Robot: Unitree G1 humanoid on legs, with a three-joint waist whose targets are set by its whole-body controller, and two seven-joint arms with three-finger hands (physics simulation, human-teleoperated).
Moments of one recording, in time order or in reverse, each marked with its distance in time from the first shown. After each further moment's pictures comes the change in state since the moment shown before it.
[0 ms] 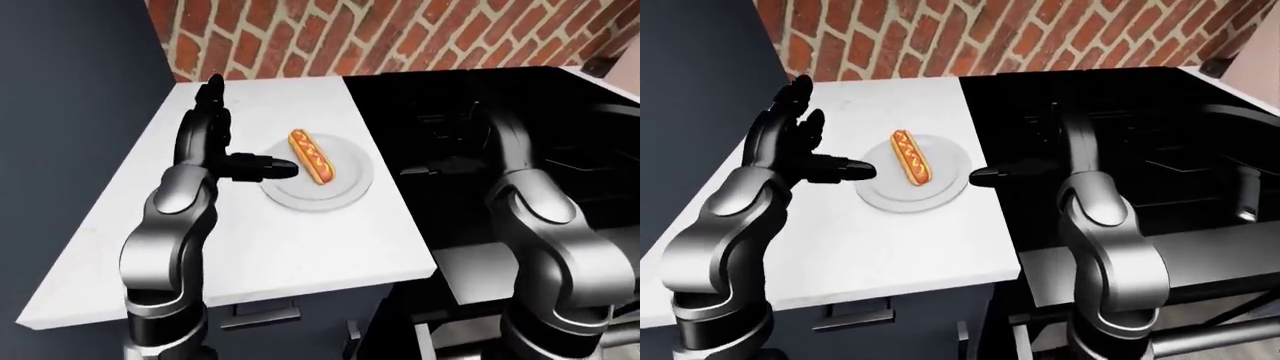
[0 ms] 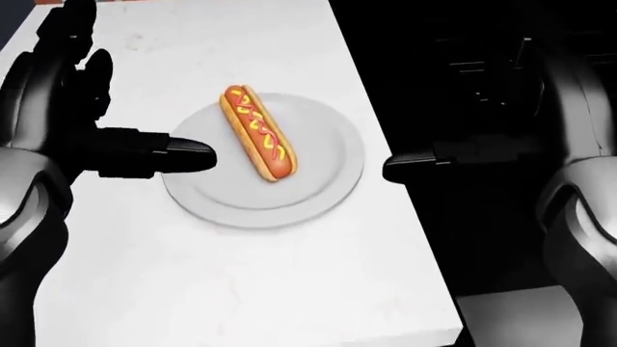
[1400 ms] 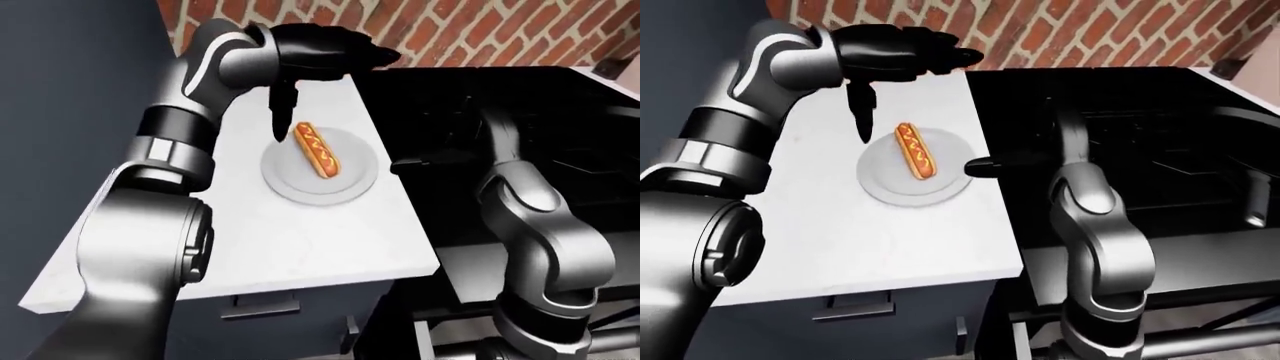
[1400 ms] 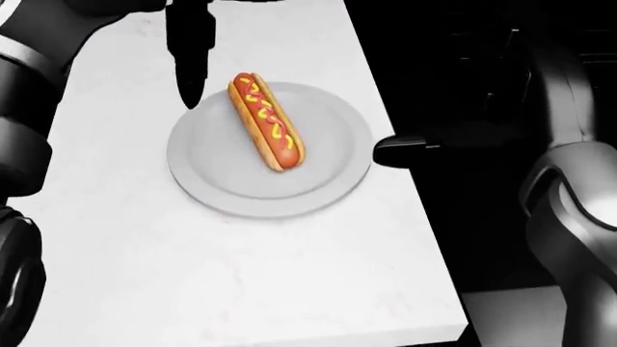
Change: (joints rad) left arm -0.901 0.119 -0.155 1.505 1.005 -1.819 -0.703; right arm -0.034 0.018 0.006 0.094 0.030 -0.068 -0.031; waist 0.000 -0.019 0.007
